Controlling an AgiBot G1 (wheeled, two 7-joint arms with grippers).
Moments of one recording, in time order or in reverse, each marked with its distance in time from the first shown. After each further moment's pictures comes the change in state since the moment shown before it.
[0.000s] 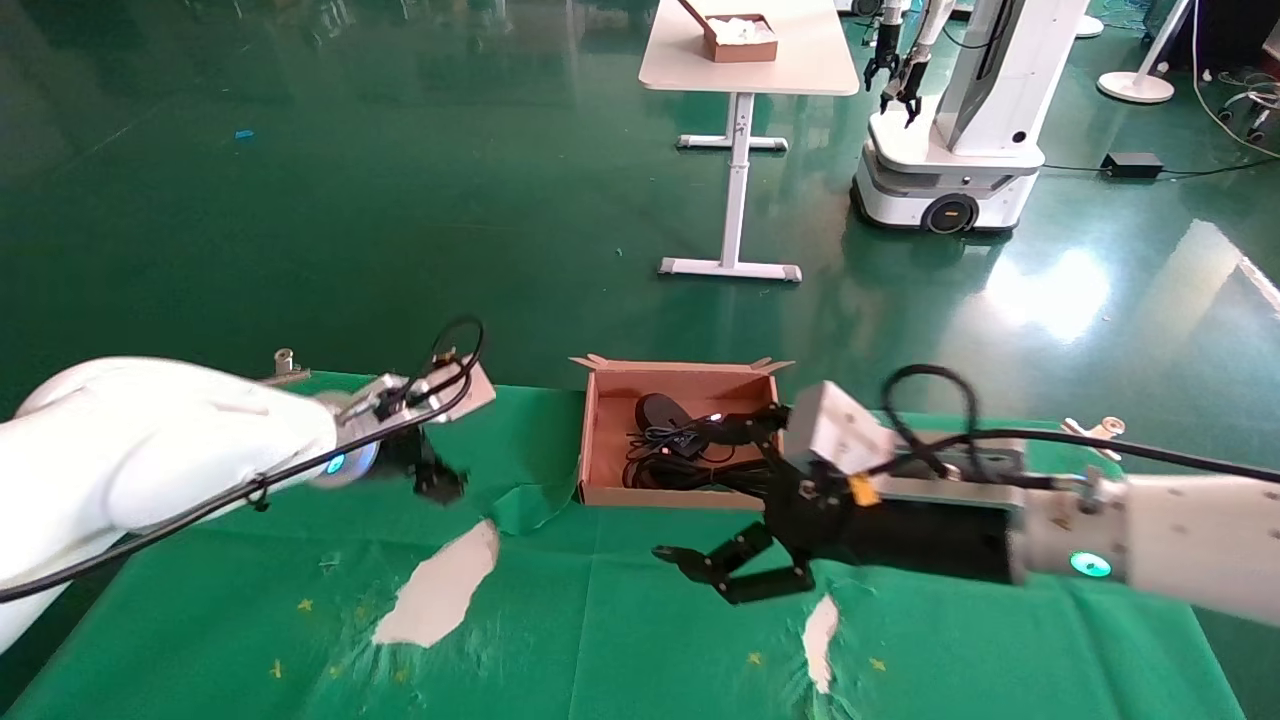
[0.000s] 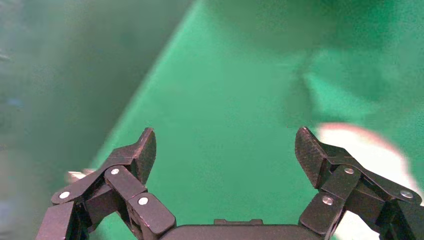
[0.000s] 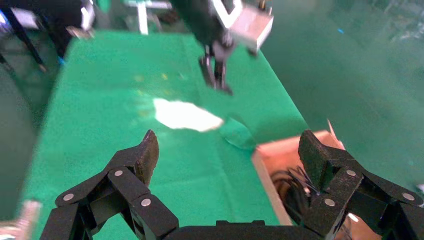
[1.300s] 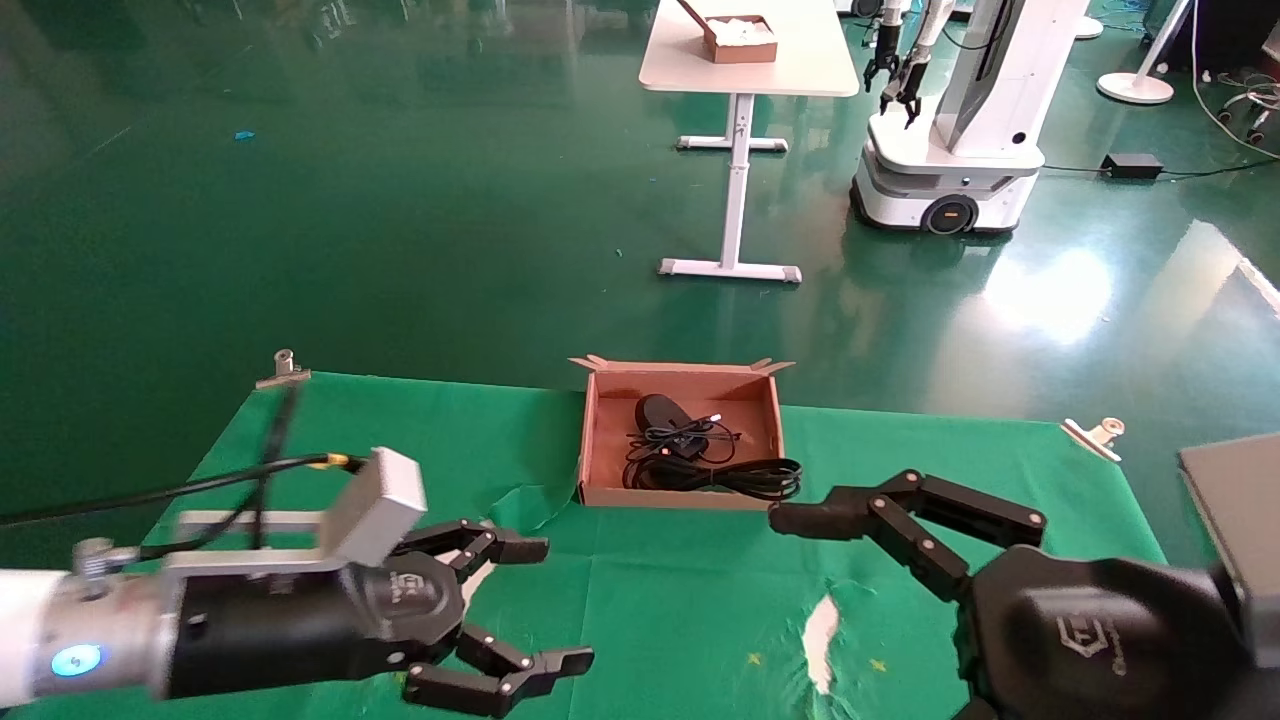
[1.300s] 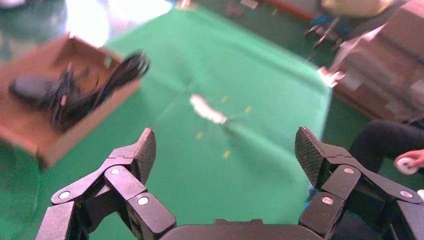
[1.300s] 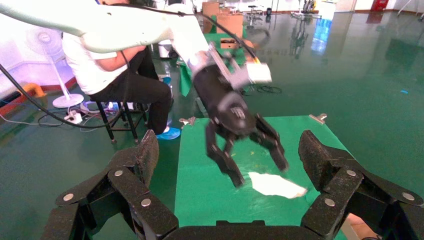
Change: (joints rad) left arm 0.468 -0.396 -0.799 -0.371 -1.002 0.557 0.635; right arm -0.256 0.302 0.260 0.295 0.440 -0.289 0.155
